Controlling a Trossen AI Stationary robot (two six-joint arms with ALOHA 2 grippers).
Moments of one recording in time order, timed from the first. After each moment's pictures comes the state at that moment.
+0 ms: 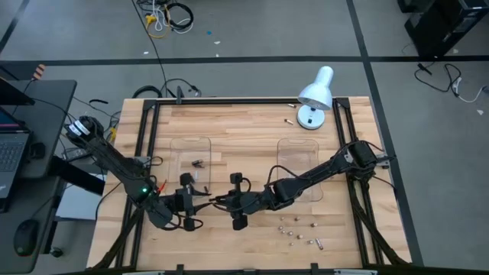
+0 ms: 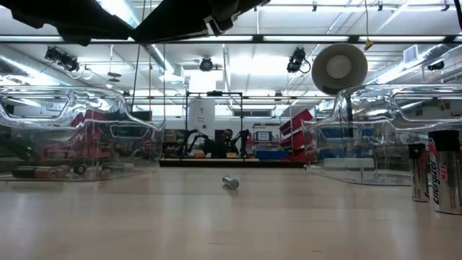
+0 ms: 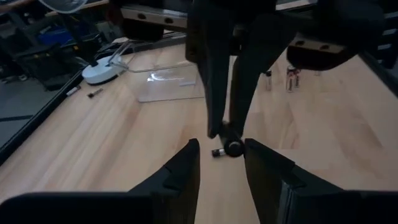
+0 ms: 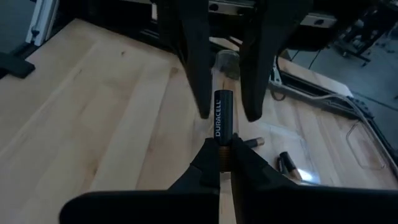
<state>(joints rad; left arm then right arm) -0.77 1.25 0.62 0.08 -0.89 -0.27 0.35 2.01 1.44 0.10 0.41 -0.17</state>
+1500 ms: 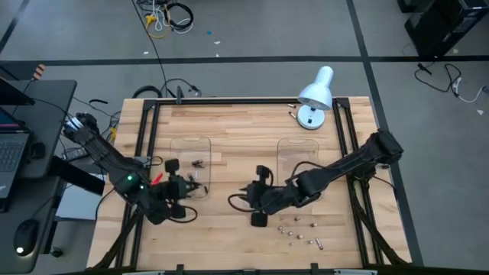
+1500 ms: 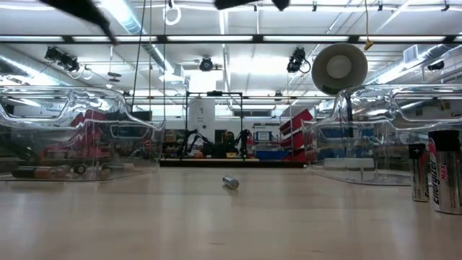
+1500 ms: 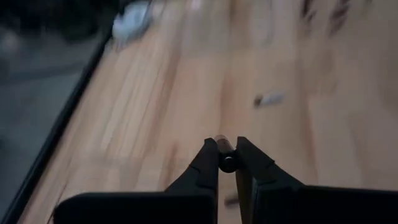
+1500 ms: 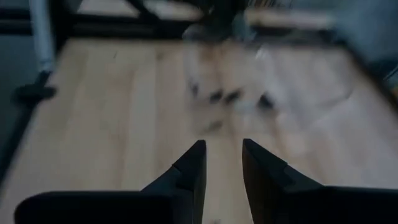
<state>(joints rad) -0.75 1.16 0.94 -0.81 -0.83 -0.54 0.42 1.75 1.44 -0.38 0.47 0.28</state>
